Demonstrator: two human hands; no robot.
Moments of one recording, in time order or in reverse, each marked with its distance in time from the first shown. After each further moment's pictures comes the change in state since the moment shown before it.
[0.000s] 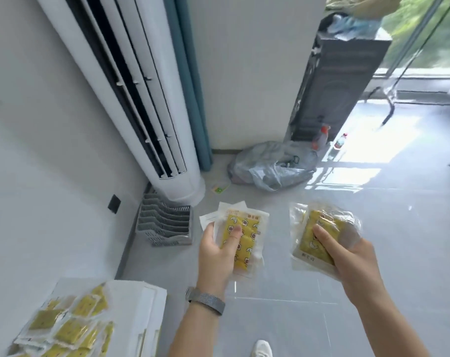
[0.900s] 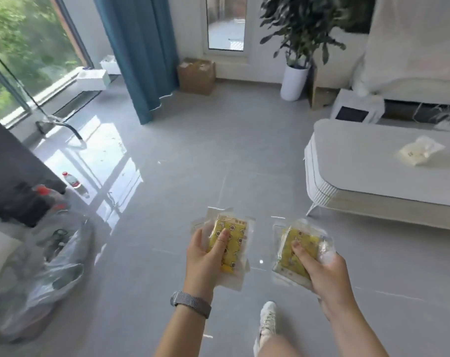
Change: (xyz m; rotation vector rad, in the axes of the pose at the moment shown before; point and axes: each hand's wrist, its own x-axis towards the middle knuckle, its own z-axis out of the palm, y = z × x) left_hand -0.161 -0.051 0.196 0.377 -1.323 -0.109; right_hand -0.258 0.084 -0.136 0.572 1.335 -0.020
